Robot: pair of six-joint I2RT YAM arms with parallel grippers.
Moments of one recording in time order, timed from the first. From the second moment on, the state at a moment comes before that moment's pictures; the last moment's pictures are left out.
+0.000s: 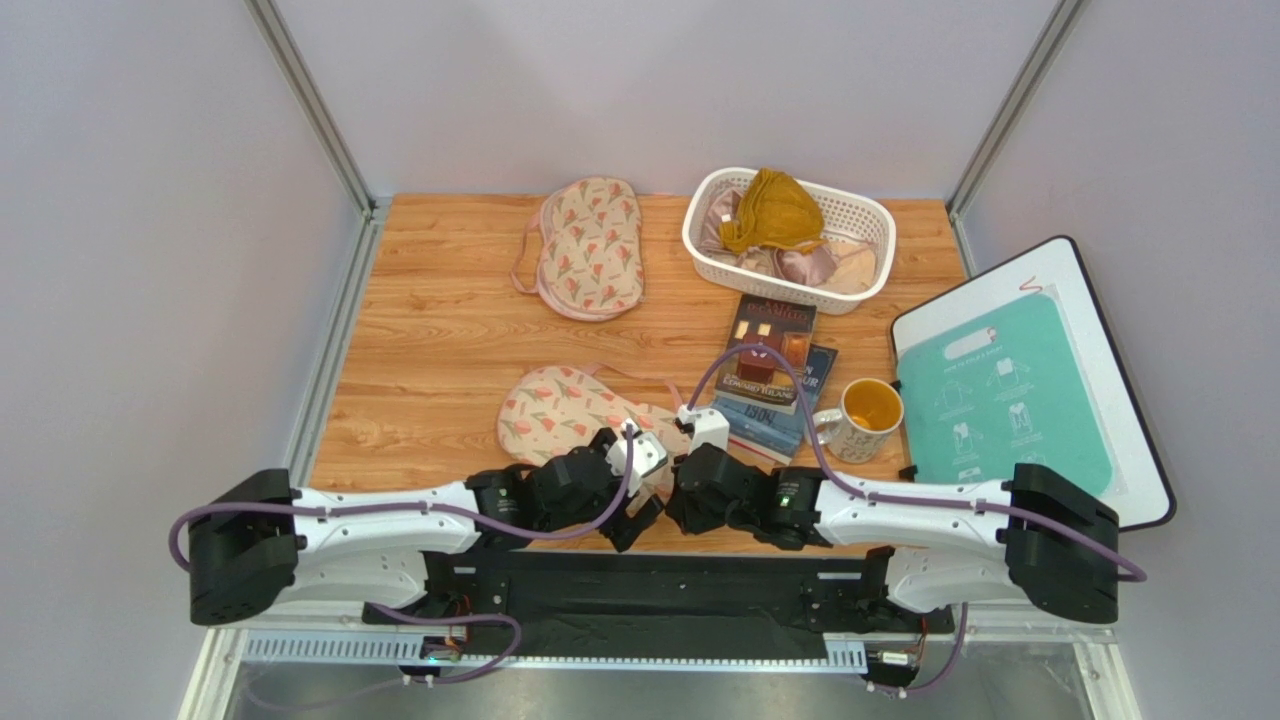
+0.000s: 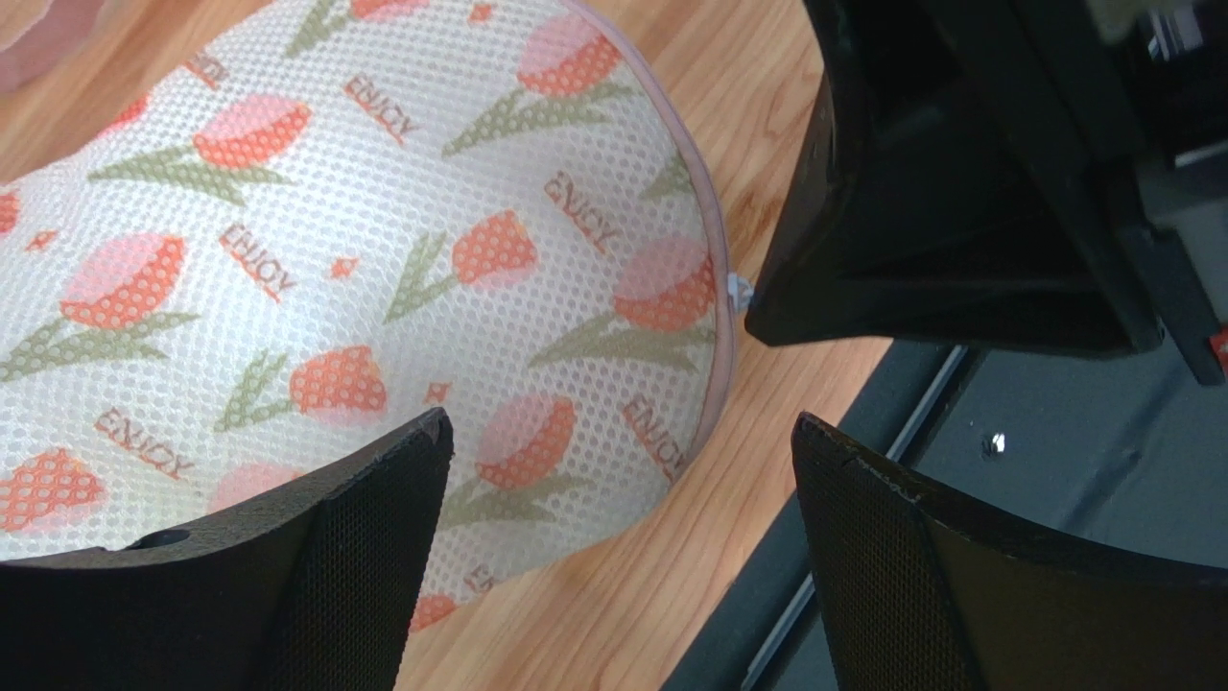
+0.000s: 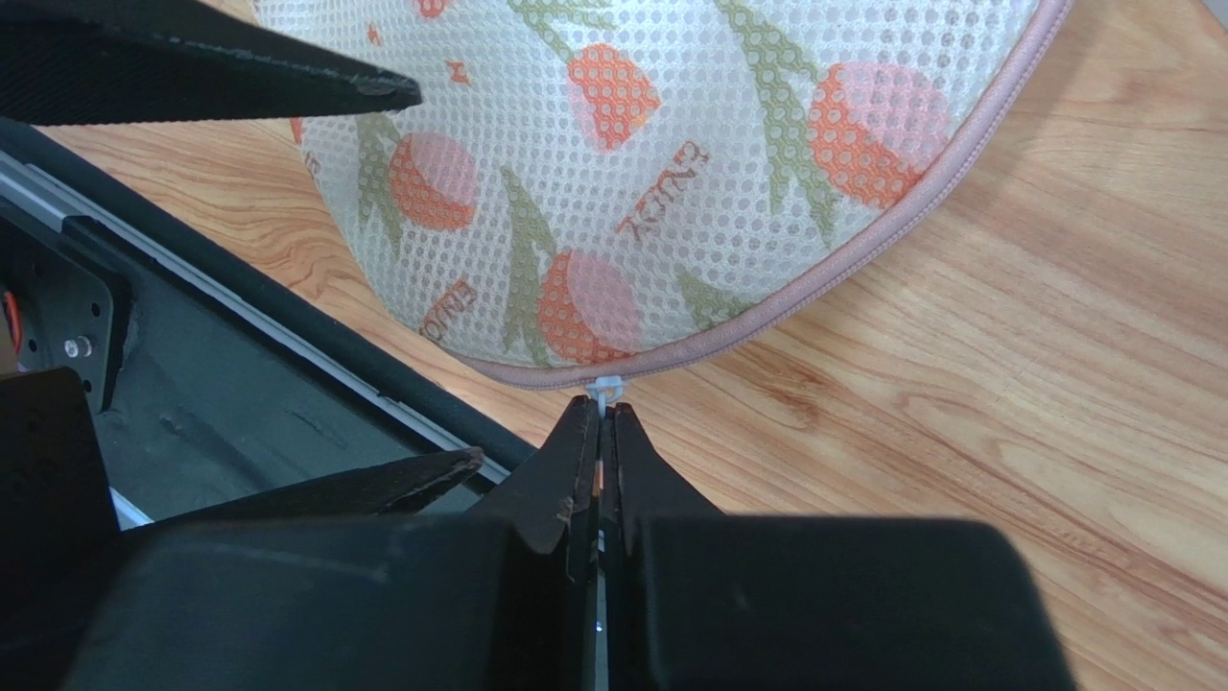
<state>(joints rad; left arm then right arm) -1.20 1.11 0.45 0.03 -0.15 -0.14 1.22 1.22 0.59 -0.21 0.24 0.84</state>
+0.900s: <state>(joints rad) -1.21 1.13 0.45 0.02 -0.30 -0.24 1.21 1.22 0.59 -0.18 0.23 0.84</state>
